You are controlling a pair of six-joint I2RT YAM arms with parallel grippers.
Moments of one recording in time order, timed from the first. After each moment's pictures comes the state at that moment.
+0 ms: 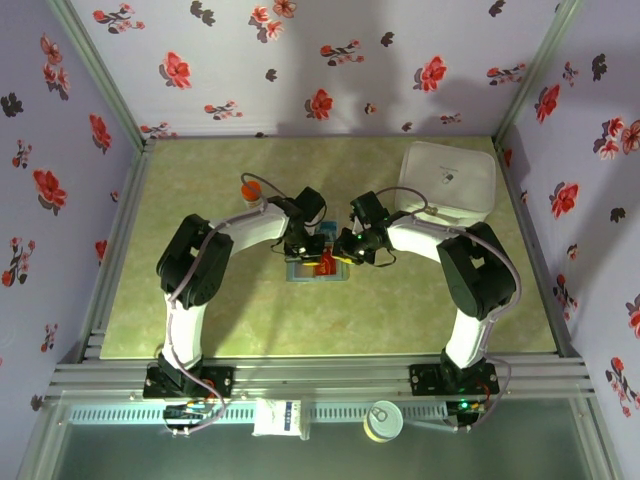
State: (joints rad) left arm -0.71 2.02 1.42 -0.75 0.24 -0.62; right arm 0.55 1.81 1.06 -0.37 -0.42 0.77
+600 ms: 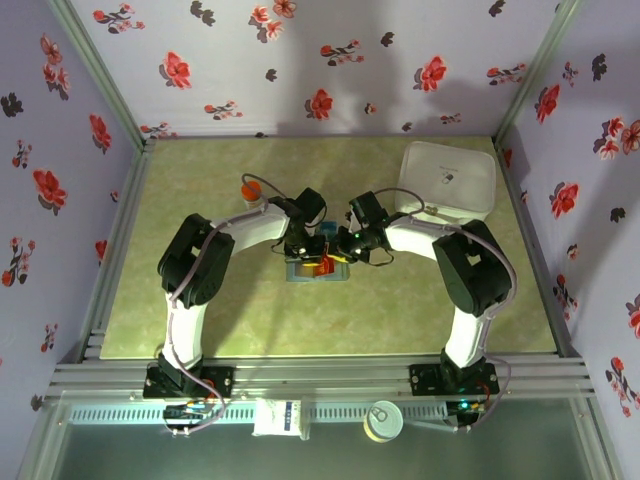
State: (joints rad) left arm -0.71 2.03 1.42 -0.75 0.24 -0.61; right arm 0.55 1.84 1.05 -0.28 -0.50 0.80
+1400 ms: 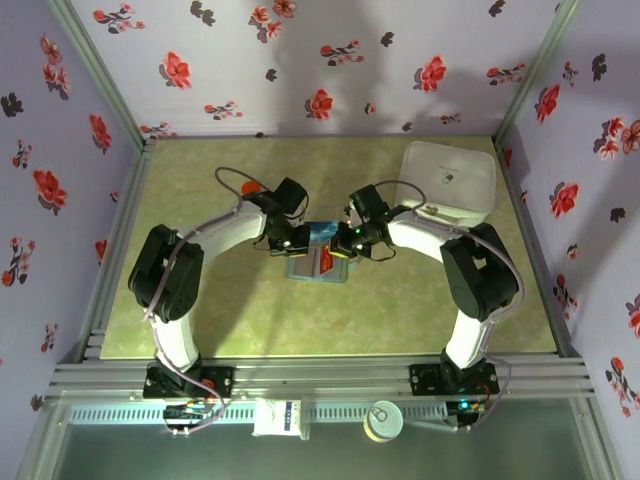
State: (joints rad) left arm -0.64 1.84 1.32 -0.77 0.22 -0.61; right arm 0.55 1.80 1.13 -0.43 -0.49 0.70
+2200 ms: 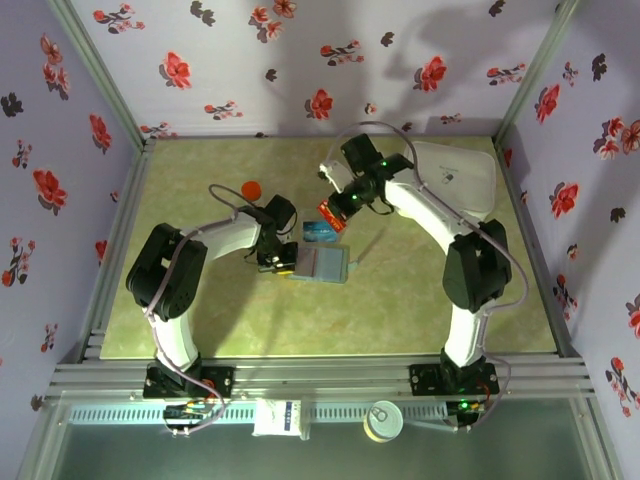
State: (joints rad) left arm -0.60 1.84 1.16 -0.71 0.23 -0.59; right arm 0.54 1.90 1.72 -0.91 -0.32 -0.26
